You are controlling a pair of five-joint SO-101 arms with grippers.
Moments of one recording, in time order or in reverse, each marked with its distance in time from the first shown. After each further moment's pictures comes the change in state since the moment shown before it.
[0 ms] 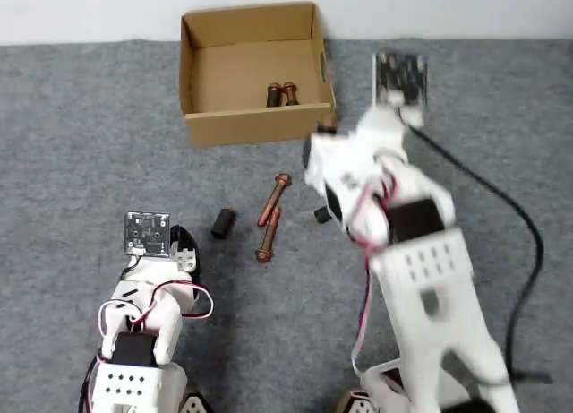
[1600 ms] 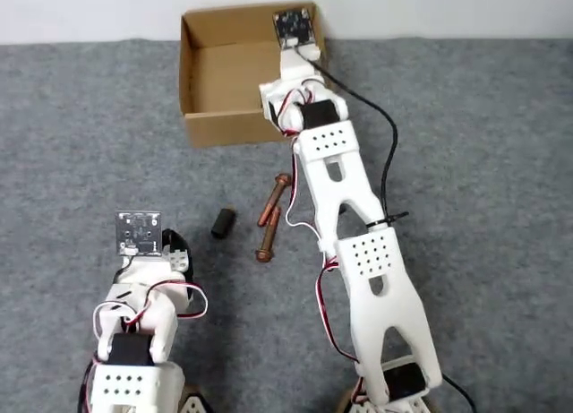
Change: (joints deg) left arm -3.1 0.1 0.0 1.7 0.1; right arm 0.0 97.3 -95.6 -0.3 17.6
